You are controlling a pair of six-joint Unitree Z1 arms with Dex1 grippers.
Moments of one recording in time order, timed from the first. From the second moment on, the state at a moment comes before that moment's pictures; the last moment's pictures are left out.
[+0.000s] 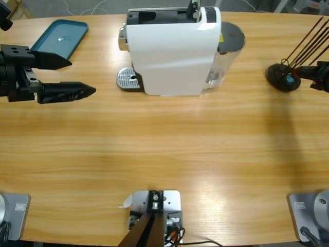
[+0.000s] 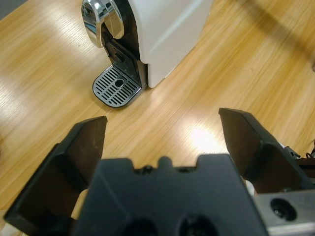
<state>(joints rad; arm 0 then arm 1) -0.77 1.26 -0.84 0.24 -0.11 -0.01 0.06 1.53 -0.37 -0.44 -0.14 0.02</state>
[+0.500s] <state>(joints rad) -0.77 1.26 -0.82 0.24 -0.11 -0.02 0.06 1.43 -0.40 -0.35 -0.14 0.02</state>
